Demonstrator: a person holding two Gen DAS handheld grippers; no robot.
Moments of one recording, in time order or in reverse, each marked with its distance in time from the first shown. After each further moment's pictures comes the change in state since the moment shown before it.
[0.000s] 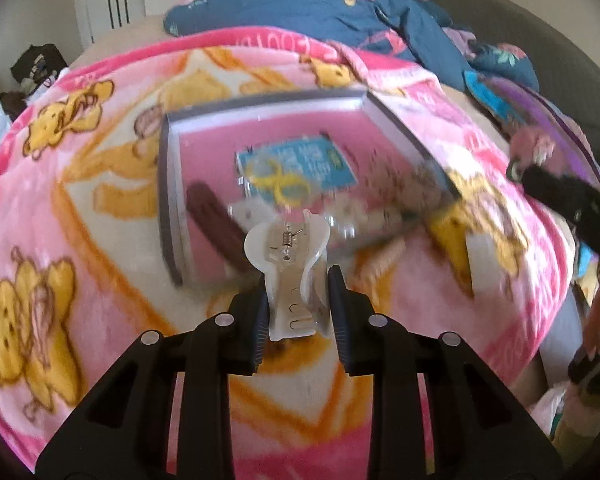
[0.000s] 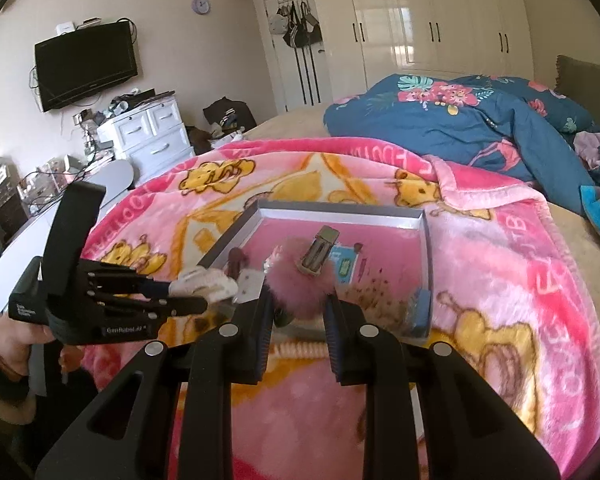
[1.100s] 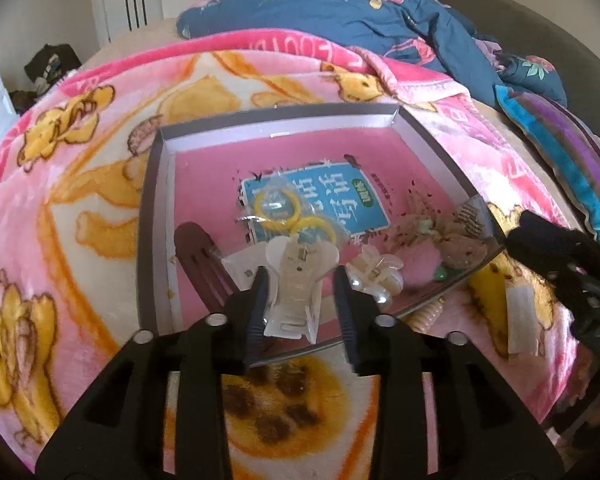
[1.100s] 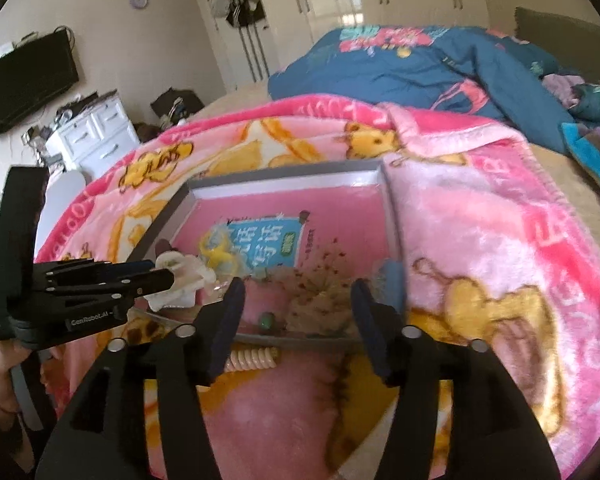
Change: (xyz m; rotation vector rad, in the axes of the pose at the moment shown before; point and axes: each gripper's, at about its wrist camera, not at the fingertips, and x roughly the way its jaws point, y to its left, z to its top) left arm 0.048 0.002 0.027 -0.028 -0.034 0.068; right arm 0.058 -0.047 -0.020 0.154 0.072 -0.126
